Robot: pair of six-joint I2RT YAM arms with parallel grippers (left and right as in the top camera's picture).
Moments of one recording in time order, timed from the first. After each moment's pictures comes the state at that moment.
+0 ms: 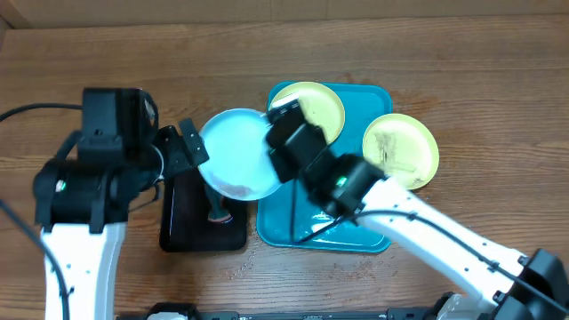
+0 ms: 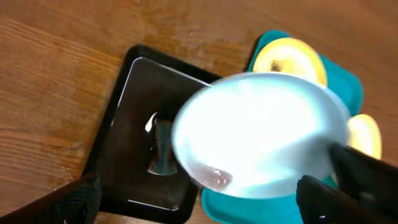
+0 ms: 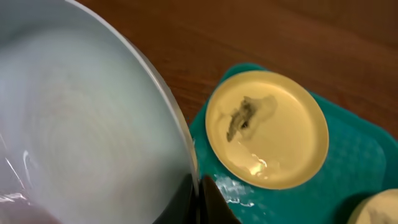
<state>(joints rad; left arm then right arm) -0.05 1.21 1.52 -1.31 0.06 -0.47 0.90 1.60 1.32 -0.51 0.38 0.28</state>
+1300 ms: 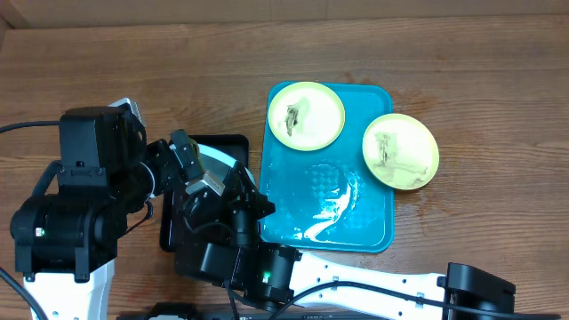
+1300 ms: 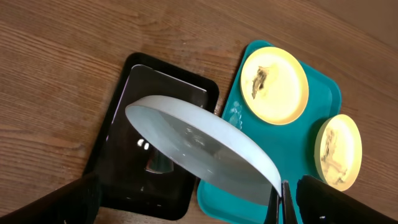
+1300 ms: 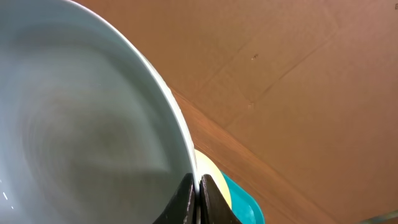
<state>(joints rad) -0.05 1.12 1.54 -1.34 0.07 -0.47 1.34 1.75 1.32 -0.24 1.22 -0.01</state>
